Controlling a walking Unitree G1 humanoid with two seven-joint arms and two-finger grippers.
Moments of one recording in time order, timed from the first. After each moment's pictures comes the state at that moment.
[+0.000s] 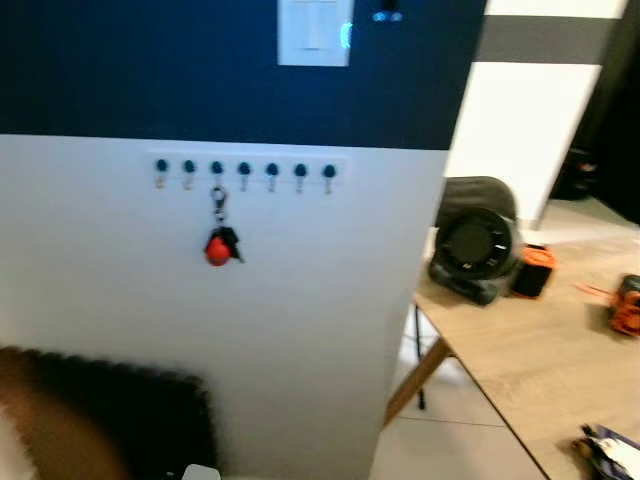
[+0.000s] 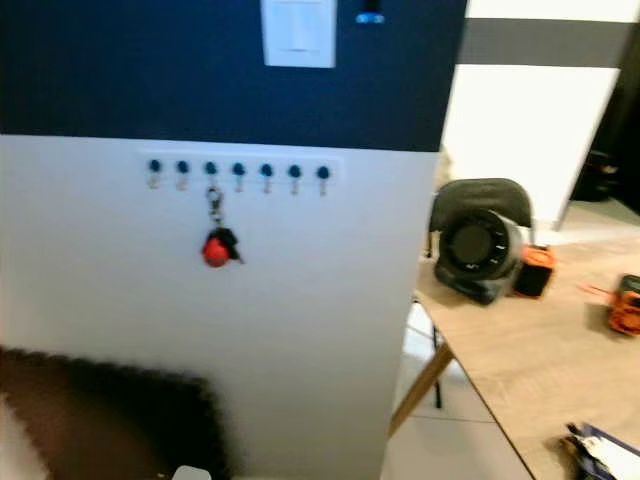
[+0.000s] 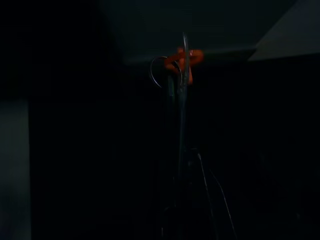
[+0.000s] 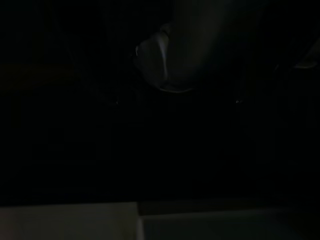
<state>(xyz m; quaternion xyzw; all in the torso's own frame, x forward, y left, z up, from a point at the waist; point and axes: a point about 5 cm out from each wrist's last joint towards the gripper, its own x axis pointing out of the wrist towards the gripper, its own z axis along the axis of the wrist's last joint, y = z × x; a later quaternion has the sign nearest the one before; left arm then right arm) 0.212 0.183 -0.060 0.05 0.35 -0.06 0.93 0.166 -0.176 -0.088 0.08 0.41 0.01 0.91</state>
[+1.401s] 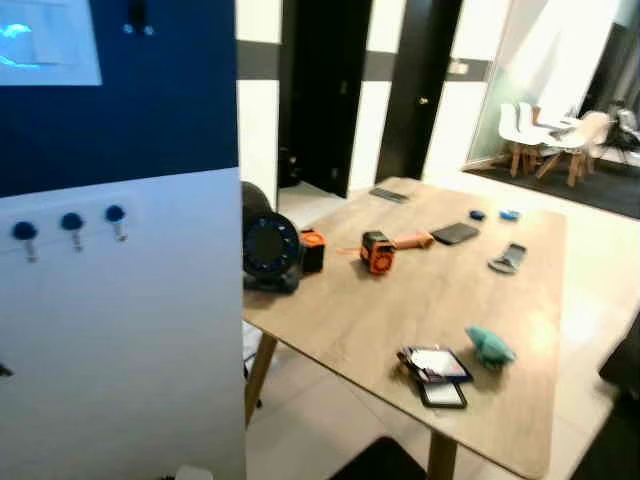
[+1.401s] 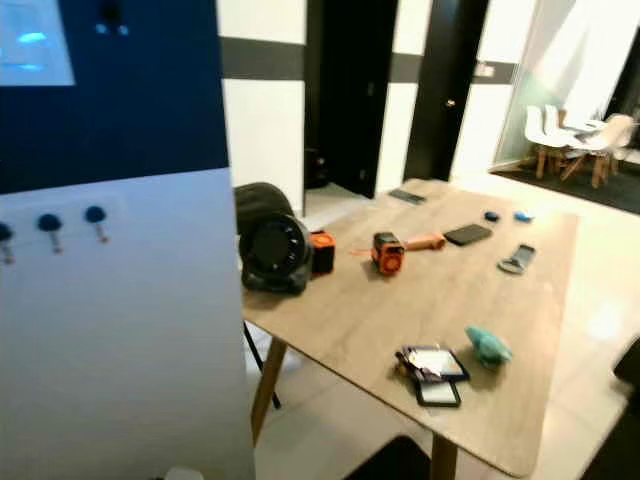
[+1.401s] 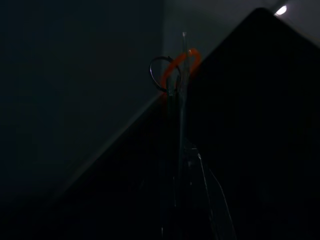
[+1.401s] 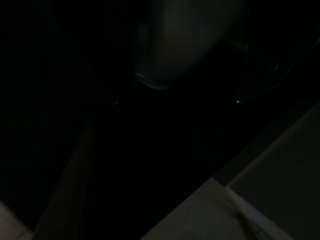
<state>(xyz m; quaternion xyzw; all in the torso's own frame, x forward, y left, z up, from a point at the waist) 0.206 0.187 -0.062 0.03 0.34 -0.05 0.94 0.170 -0.166 -0.087 0.09 0.41 0.02 0.91</state>
